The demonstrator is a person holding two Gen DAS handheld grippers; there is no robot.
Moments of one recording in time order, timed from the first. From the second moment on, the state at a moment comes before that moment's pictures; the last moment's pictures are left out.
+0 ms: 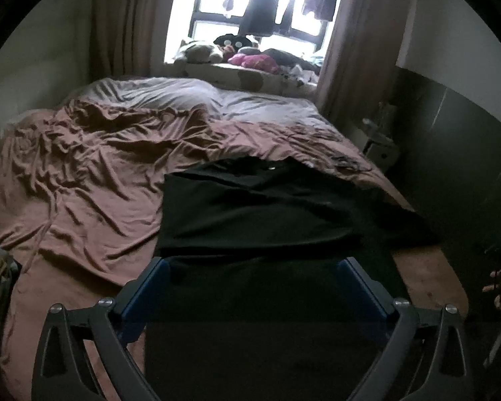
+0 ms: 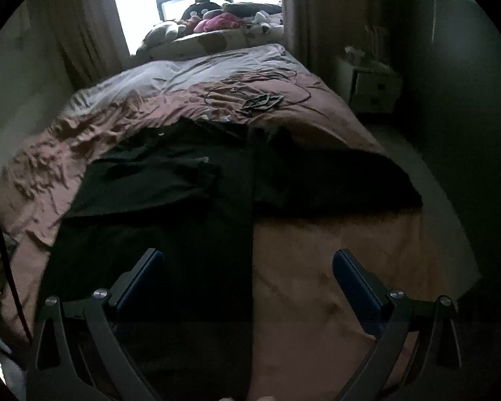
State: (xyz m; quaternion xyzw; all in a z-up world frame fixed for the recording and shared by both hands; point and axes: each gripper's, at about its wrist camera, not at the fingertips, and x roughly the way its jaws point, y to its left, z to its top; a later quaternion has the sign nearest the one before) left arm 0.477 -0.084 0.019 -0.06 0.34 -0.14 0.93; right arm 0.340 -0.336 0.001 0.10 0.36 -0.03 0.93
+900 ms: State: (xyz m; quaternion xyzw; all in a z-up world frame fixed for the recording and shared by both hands) left arm 0.522 -0.133 -0.014 -0.05 0.35 -0.15 0.92; right arm 0.332 -0.449 -0.073 0.26 0.31 -0.06 0.91
